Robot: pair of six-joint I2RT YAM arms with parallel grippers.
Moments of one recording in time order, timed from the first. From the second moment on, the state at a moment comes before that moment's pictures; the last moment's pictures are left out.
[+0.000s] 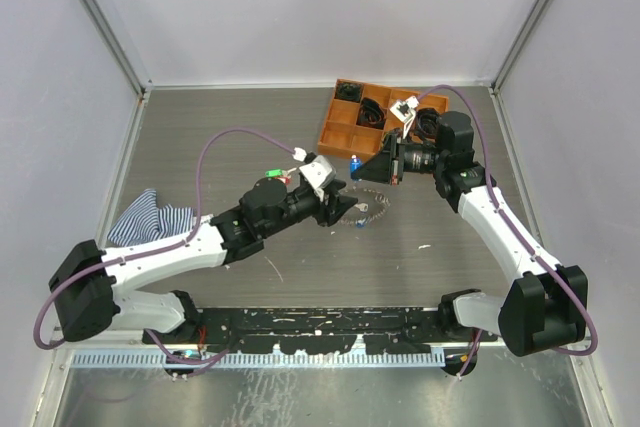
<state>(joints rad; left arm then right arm) -1.01 1.25 0.81 0.39 0.02 -0.06 0.21 1.22 0.93 0.00 -1.14 0.44</state>
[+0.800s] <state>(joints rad) -1.01 1.33 0.87 0.32 -0.06 -0.13 0.21 1.22 0.93 0.00 -1.13 0.44</state>
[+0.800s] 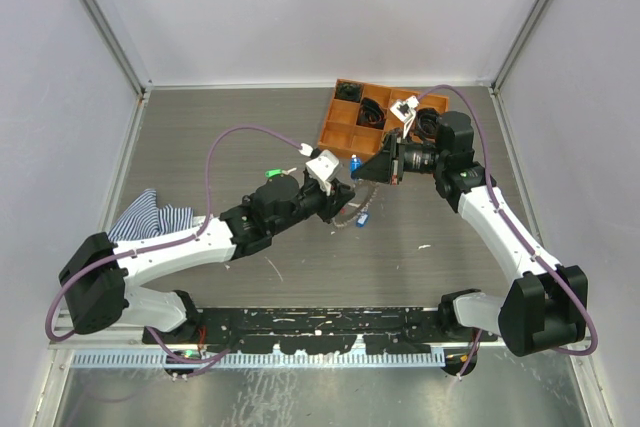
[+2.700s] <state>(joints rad) -1.01 1.33 0.92 0.28 -0.09 -0.14 0.21 1.22 0.93 0.00 -1.13 0.45</state>
